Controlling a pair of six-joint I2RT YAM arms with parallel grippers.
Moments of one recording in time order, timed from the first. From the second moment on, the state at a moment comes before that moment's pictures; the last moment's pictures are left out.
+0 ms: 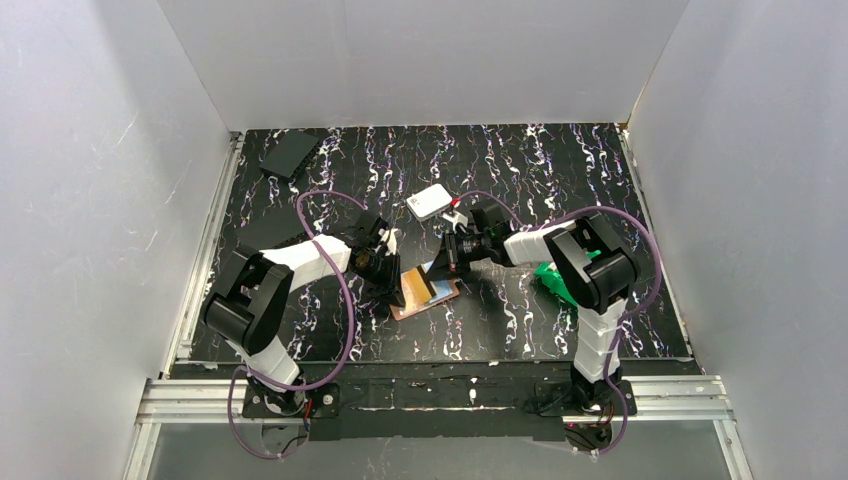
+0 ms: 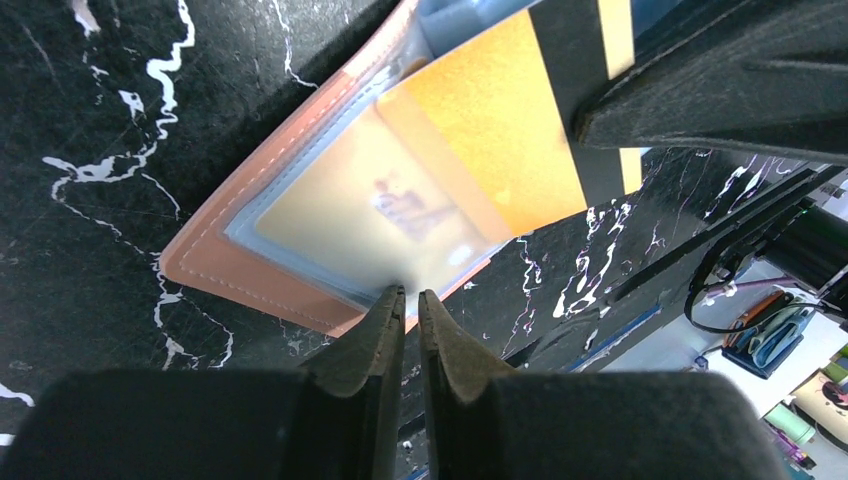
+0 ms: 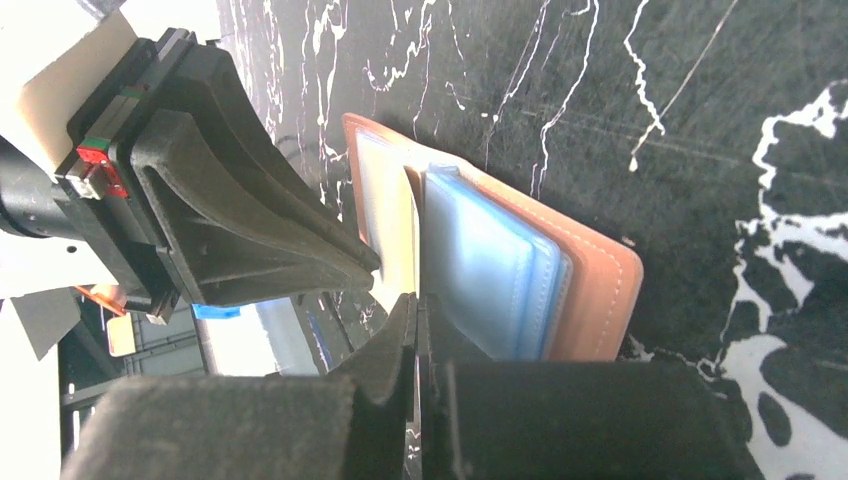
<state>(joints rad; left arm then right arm) -0.53 1.66 0.89 -0.48 0.44 -0.48 0.56 1.95 0.95 0.21 -0.88 0.65</state>
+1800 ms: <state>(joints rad) -0.48 1.66 0.89 -0.55 0.40 -0.51 0.71 2.01 1.14 -0.05 -0.80 0.41</state>
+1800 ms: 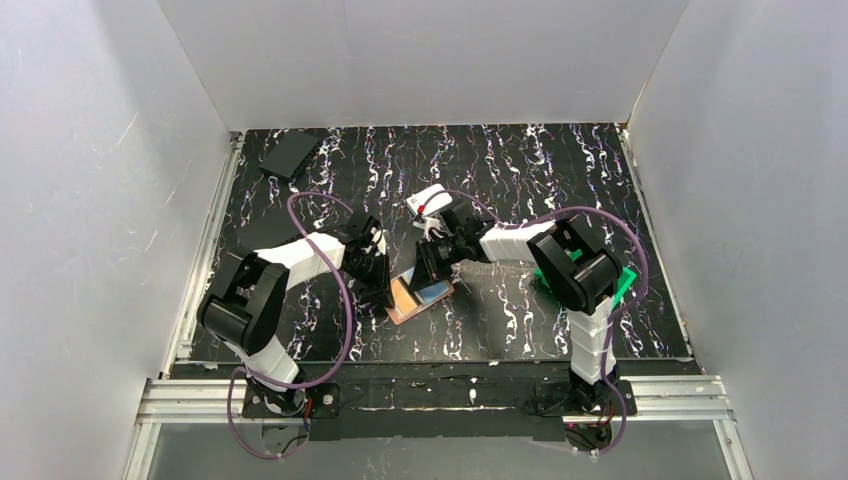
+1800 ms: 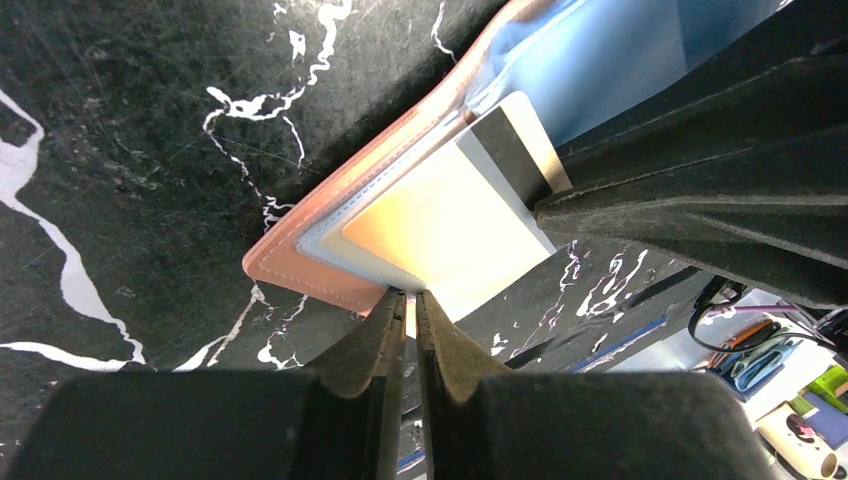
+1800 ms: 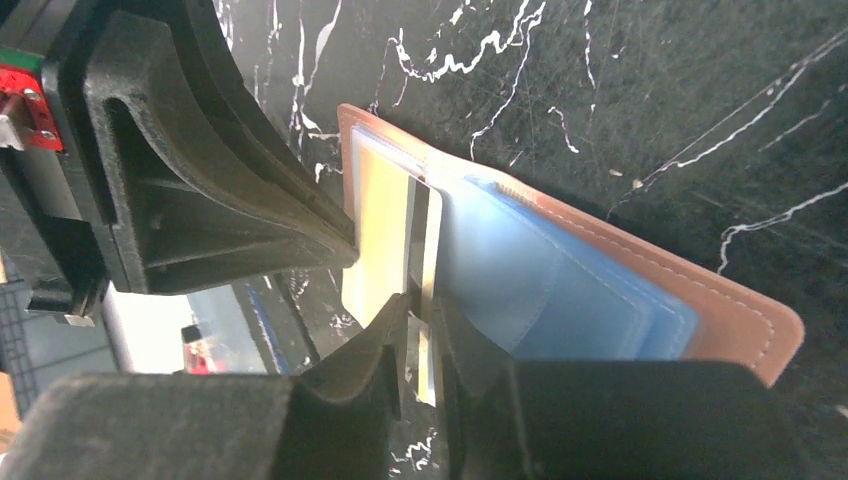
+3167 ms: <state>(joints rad) -0.48 1.57 0.88 -0.59 0.37 -0.46 0.68 1.78 1.15 -0.45 -0.43 0.30</state>
